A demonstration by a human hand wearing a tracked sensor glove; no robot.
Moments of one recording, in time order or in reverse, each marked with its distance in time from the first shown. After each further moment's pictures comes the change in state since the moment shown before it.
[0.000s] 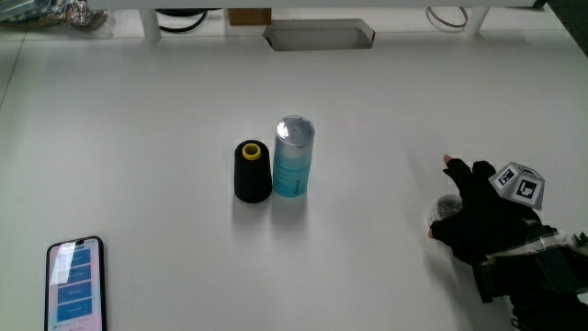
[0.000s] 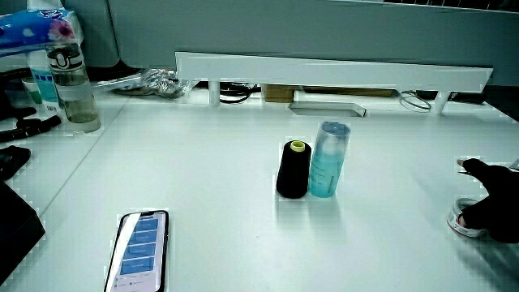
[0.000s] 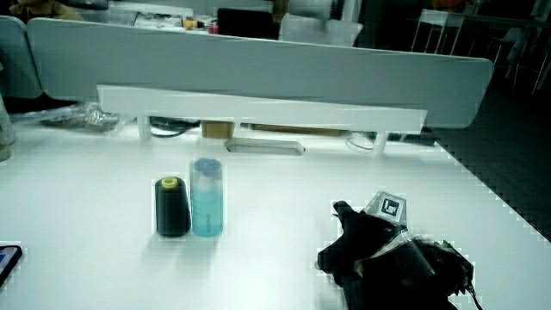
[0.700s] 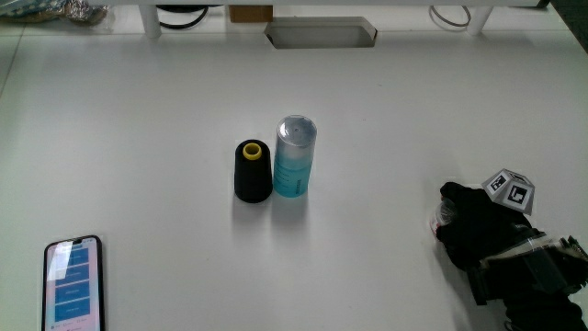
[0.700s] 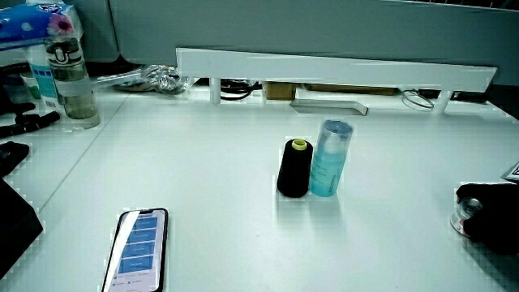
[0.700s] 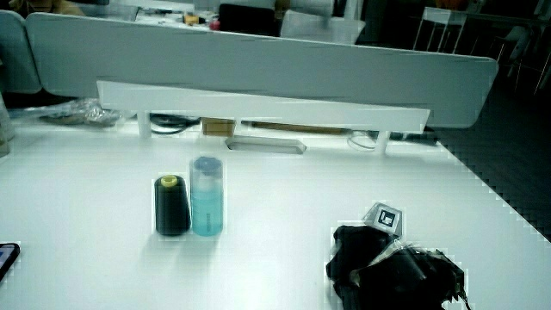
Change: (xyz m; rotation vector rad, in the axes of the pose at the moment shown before) arm 0.007 0.022 -0.018 -0.024 0.033 -0.004
